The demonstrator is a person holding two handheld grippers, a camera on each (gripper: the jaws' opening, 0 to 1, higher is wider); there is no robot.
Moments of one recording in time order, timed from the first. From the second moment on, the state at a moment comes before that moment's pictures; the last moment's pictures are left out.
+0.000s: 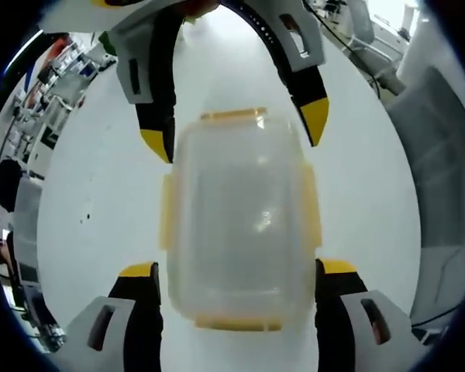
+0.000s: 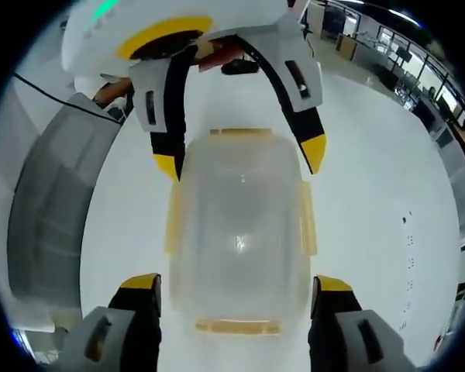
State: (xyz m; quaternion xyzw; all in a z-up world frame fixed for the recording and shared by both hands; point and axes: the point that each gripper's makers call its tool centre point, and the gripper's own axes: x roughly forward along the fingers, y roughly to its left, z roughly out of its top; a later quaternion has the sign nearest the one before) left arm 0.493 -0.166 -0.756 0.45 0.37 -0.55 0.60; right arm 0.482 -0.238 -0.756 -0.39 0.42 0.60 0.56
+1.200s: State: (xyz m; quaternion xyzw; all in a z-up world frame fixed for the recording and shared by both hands) left arm 0.485 -0.151 -0.766 0.45 0.37 -0.55 0.59; right arm 0.478 -0.222 -0.762 -0.39 0.43 0.60 0.56
